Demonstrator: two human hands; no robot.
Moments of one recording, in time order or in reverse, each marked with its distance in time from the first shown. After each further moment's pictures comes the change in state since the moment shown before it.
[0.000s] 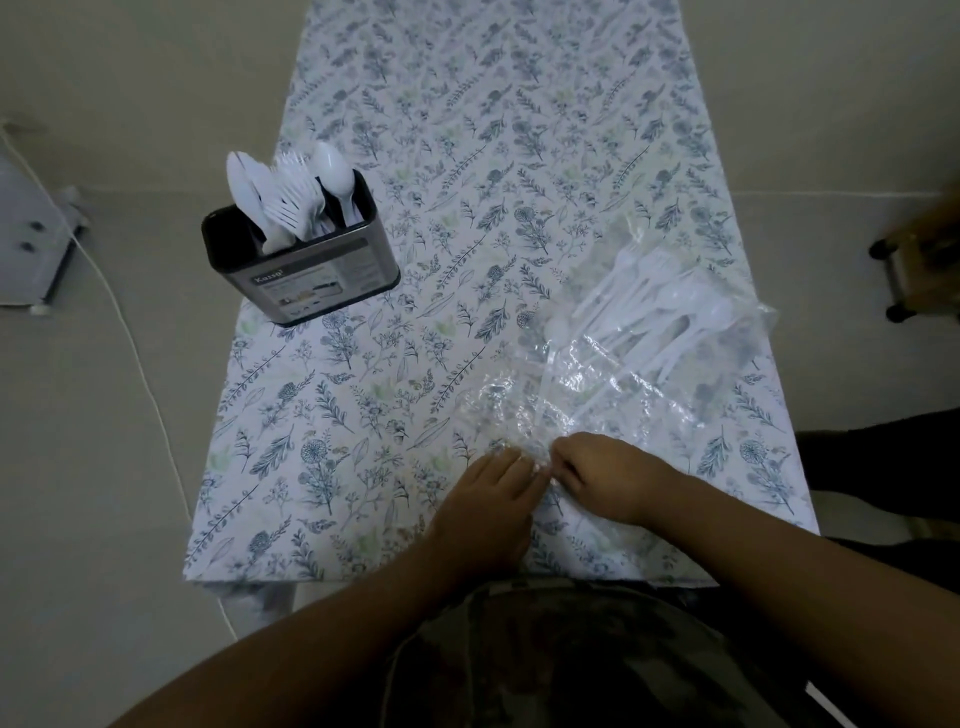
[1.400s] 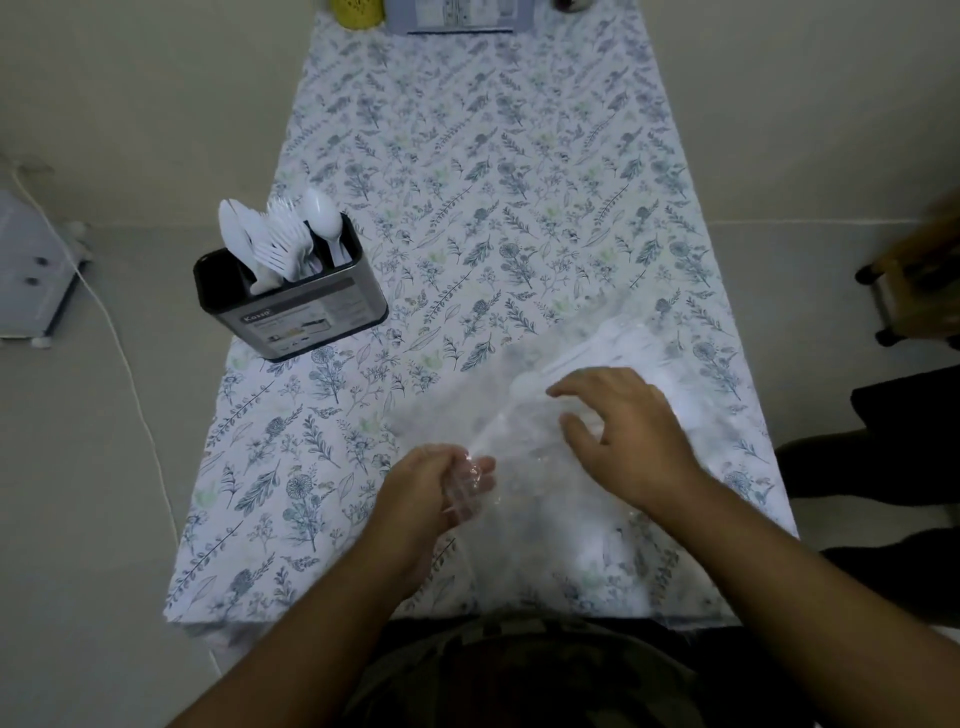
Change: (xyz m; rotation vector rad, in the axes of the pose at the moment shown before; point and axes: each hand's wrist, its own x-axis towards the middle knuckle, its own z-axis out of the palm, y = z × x) left_hand 0.011 0.001 -0.097 -1.600 0.330 -1.049; right_hand -0.018 -0.012 -0.065 0.066 0.682 -0.028
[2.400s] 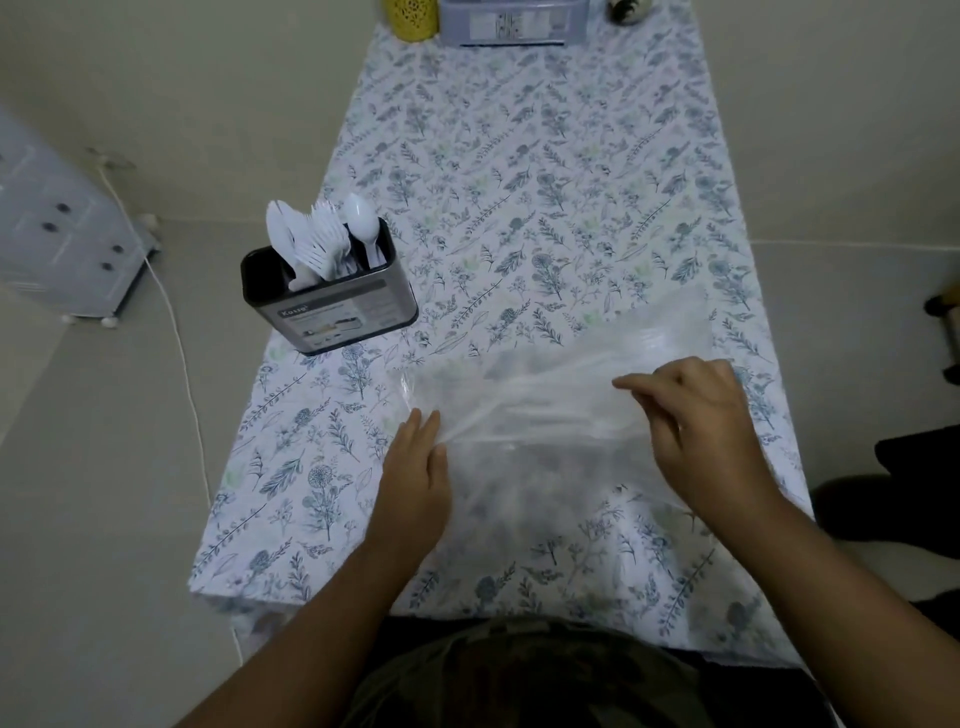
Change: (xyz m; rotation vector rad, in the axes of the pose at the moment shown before) left_hand 0.050 -0.042 -0.029 0.839 0.271 0.503; right_hand 0.011 0.043 -0.020 -0.030 0.281 -0.232
